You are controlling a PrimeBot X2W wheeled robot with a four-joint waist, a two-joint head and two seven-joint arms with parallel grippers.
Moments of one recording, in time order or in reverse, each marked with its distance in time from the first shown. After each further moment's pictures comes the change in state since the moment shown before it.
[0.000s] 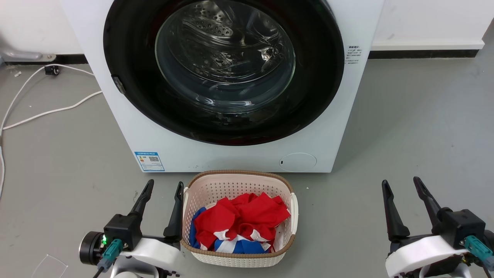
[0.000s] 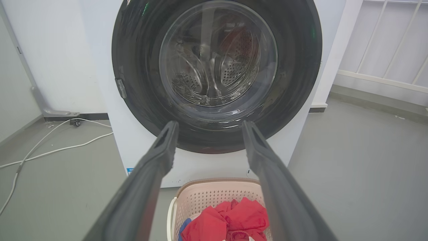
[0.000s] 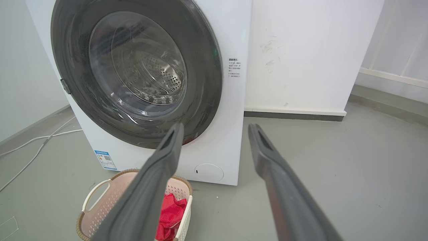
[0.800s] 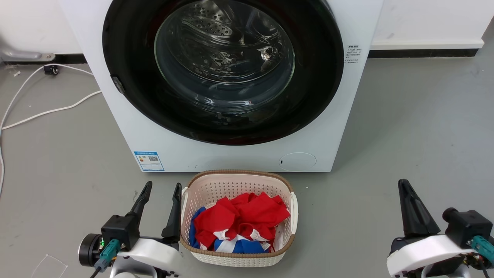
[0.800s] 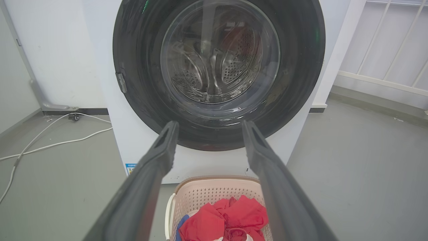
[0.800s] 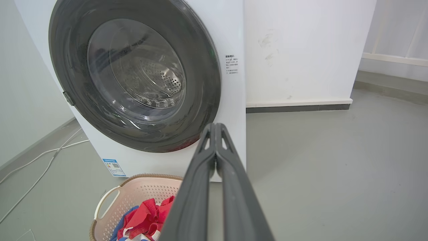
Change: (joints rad) left arm -0.001 -0.008 0.019 0.016 -0.010 -0.011 0.000; right arm -0.005 0.000 -0.001 0.024 0.086 0.000 -0.009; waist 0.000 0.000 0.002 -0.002
